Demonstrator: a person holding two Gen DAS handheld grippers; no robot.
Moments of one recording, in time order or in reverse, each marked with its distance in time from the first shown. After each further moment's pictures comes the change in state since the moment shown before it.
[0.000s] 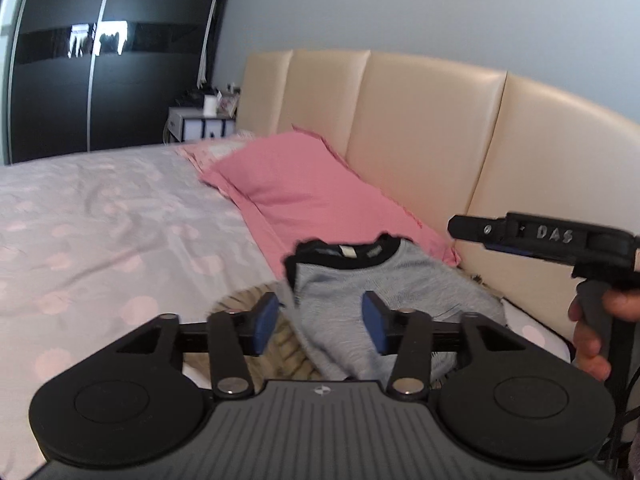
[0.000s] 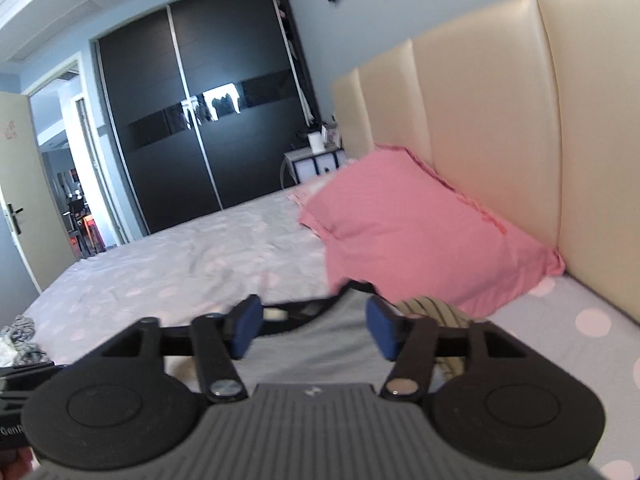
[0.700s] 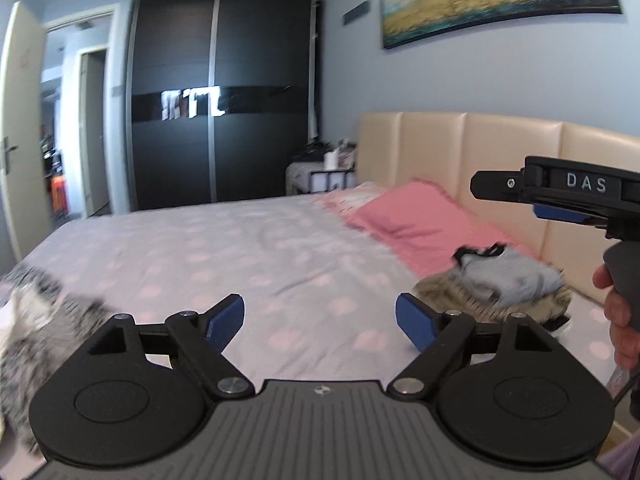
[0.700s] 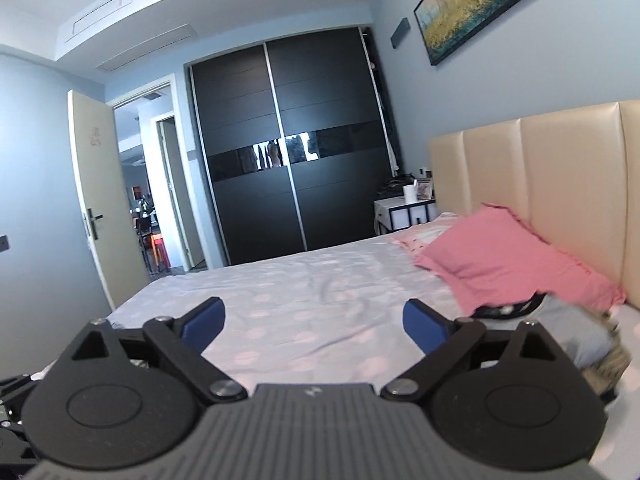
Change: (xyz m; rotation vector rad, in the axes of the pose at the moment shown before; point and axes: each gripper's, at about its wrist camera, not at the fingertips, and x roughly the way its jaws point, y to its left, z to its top) left arm -0.293 0.107 -0.056 0.024 -0.124 0.348; right arm -0.152 0.290 -0.064 -0.095 -0.132 0.141
